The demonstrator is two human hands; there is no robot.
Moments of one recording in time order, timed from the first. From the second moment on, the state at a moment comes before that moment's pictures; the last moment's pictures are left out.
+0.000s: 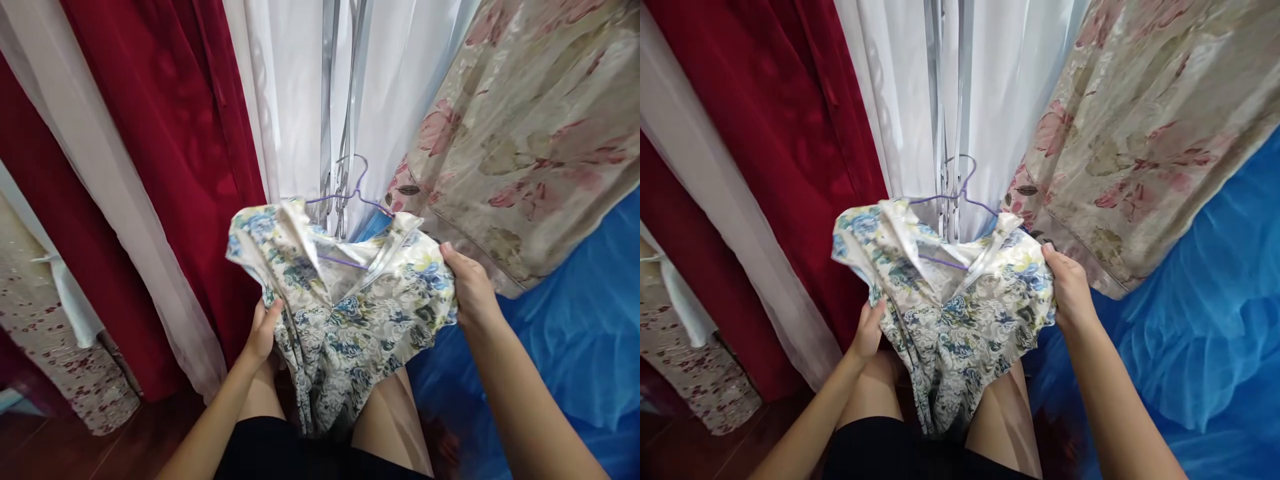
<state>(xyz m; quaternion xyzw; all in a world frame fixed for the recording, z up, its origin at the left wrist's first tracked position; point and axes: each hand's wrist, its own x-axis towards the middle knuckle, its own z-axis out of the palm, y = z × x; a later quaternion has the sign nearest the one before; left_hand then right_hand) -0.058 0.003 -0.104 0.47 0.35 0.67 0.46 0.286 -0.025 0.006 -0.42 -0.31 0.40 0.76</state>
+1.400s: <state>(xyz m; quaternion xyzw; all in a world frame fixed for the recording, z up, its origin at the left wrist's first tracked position) -0.006 -0.083 -0.159 0.48 0.51 0.71 0.09 0.143 -0.101 -0.138 -0.45 -0.41 0.53 0.59</state>
